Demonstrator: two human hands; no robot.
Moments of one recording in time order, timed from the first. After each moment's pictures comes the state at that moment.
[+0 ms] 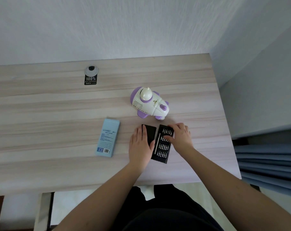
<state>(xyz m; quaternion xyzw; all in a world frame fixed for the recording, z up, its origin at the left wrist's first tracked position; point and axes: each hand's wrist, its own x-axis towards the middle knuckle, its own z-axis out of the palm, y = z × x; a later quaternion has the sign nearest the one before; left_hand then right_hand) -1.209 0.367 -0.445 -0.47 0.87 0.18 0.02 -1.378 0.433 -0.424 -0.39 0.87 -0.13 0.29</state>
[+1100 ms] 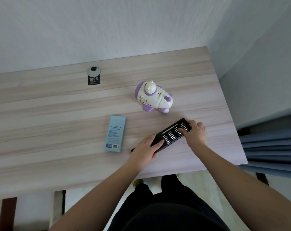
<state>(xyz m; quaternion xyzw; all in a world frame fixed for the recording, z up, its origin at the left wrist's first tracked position) -1.157 0.365 -0.436 -0.16 0.96 0.21 0.02 -1.371 0.469 -0.420 -0.24 0.92 -0.17 0.25</state>
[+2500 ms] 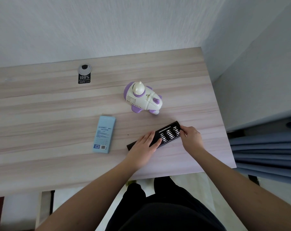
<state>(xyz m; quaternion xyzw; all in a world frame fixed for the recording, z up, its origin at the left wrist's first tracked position) -1.191 0.379 -0.460 -0.15 0.98 0.13 0.02 -1.391 0.485 -0.402 -0.26 0.89 -0.21 0.31</state>
